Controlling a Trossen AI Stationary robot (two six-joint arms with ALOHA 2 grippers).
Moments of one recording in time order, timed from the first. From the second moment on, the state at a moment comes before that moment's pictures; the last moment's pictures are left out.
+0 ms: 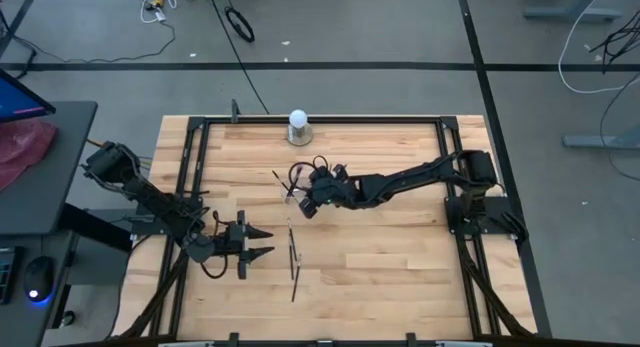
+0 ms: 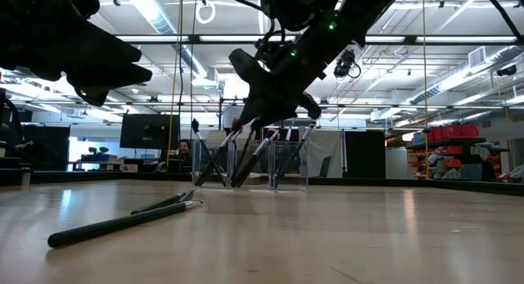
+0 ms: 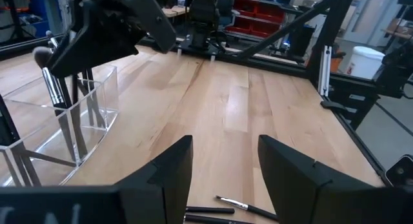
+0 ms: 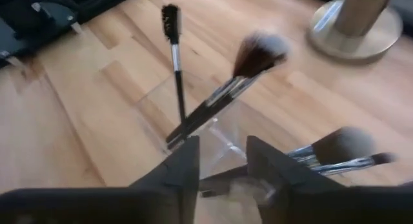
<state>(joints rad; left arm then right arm) -0.74 1.34 0.23 0.89 -0.85 -0.38 0.04 1.92 1.27 -0.09 0.46 0.58</state>
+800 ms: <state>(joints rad) -0.74 1.34 0.23 0.89 -0.87 -0.39 0.46 1.91 1.27 0.20 0.67 0.41</state>
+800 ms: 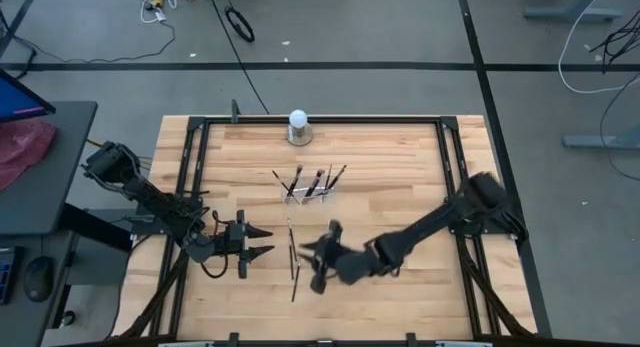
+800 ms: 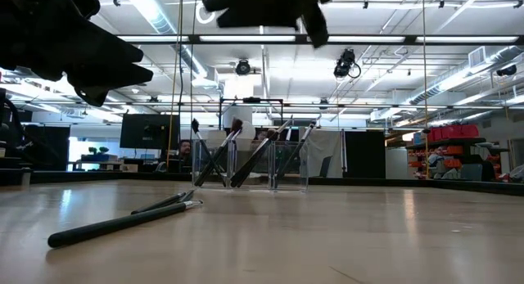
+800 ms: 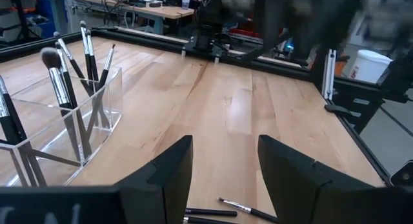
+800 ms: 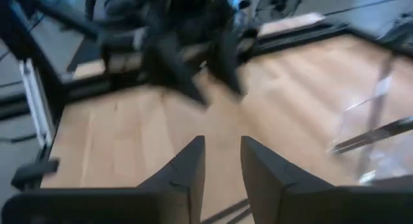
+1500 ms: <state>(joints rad) -0.74 1.34 0.23 0.89 -0.83 -0.46 0.31 2.22 1.41 0.06 0.59 0.70</state>
